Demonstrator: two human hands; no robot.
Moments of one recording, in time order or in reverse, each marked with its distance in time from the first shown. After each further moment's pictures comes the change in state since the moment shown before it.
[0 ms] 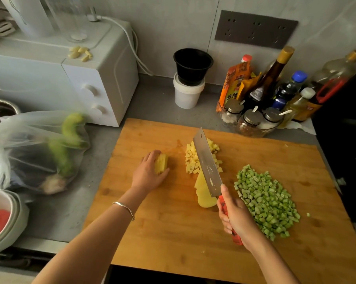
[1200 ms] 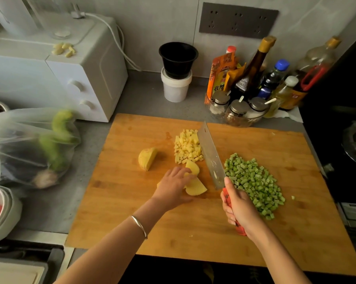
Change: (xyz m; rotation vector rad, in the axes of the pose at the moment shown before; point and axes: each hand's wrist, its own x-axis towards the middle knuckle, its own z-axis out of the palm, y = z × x) left_hand -0.059 0.067 0.056 0.414 -0.248 0.539; right_hand -0.020 0.014 -0.036 0.044 0.066 -0.003
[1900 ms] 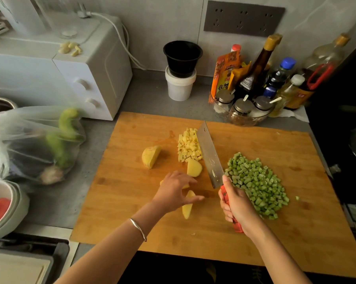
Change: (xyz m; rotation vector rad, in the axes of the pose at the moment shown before) left_hand -0.014 0.005 -0.005 -0.310 0.075 -0.048; right_hand 0.007 0.001 0.007 0.001 -0.030 0.025
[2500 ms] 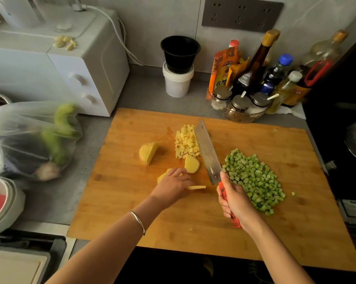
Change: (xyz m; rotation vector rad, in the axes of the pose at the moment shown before) left_hand 0.003 -0.013 0.014 0.341 -0.060 0.260; right_hand 0.000 0.000 -0.003 -0.005 0.003 0.003
